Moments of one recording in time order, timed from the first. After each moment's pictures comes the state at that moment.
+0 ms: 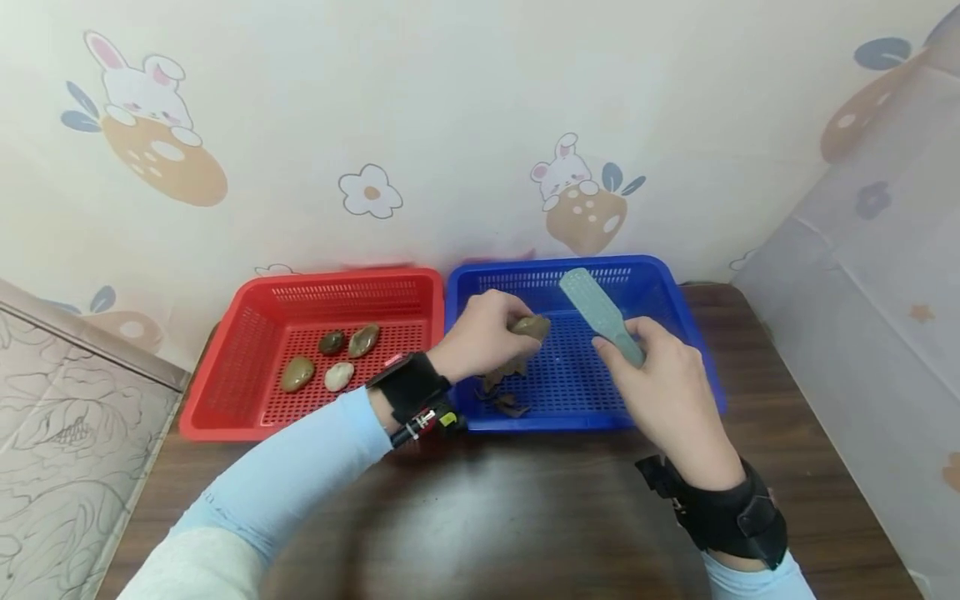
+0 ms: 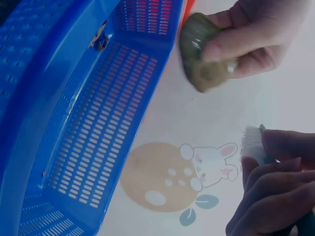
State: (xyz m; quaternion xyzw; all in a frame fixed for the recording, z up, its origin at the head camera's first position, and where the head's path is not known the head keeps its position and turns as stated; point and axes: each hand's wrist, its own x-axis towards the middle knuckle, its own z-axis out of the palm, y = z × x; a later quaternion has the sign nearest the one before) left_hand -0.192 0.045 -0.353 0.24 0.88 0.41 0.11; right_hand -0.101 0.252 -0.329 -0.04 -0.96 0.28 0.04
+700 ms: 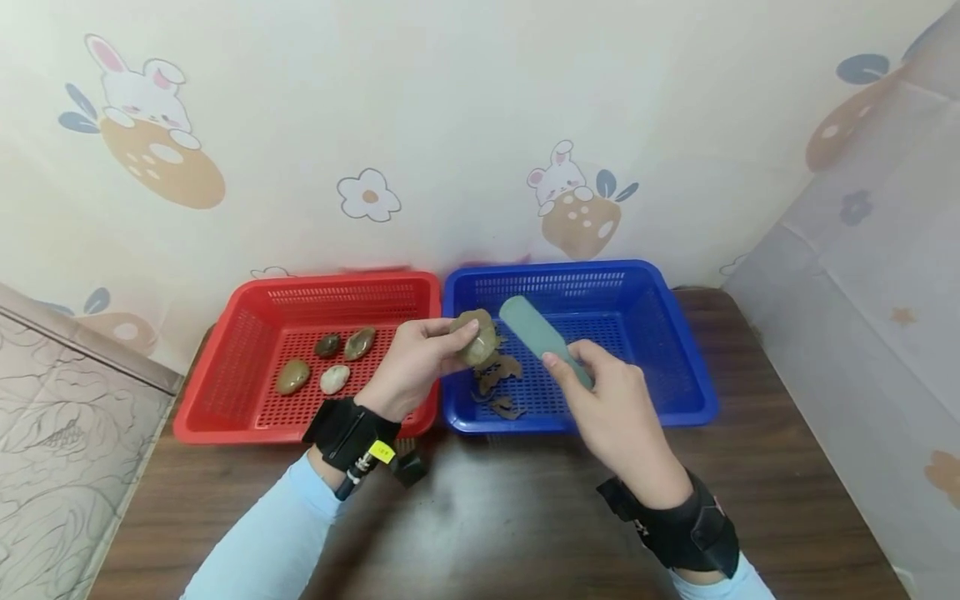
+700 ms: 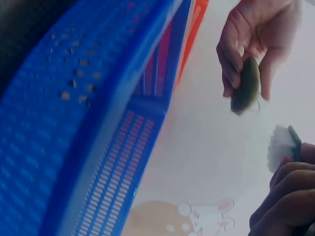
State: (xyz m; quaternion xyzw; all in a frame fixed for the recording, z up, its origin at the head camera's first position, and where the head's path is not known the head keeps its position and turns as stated) left_hand -0.165 -0.013 -0.366 -0.02 0.62 0.76 0.20; right_hand -0.087 0.215 -0.339 0.02 -0.94 0.35 0.03
